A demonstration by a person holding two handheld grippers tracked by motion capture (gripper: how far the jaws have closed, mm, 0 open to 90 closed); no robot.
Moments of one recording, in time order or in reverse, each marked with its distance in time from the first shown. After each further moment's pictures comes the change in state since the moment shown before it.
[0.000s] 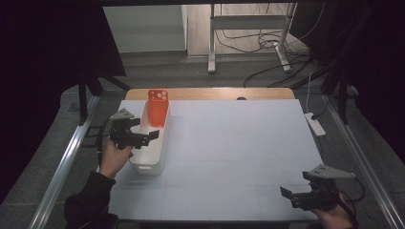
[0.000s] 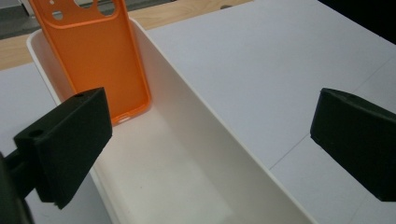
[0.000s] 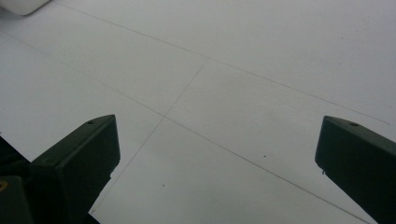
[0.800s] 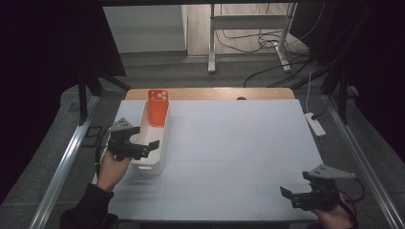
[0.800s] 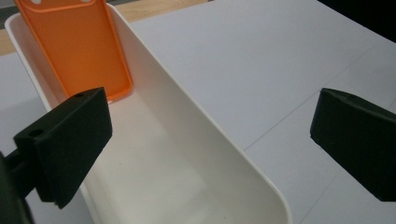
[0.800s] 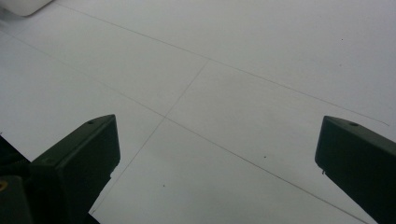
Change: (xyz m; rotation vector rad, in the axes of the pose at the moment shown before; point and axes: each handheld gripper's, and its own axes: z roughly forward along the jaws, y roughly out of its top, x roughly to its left) left arm -0.025 -0.018 -0.016 -0.002 -0.008 0.012; right arm 0.000 0.000 -0.001 -0.003 0.001 -0.003
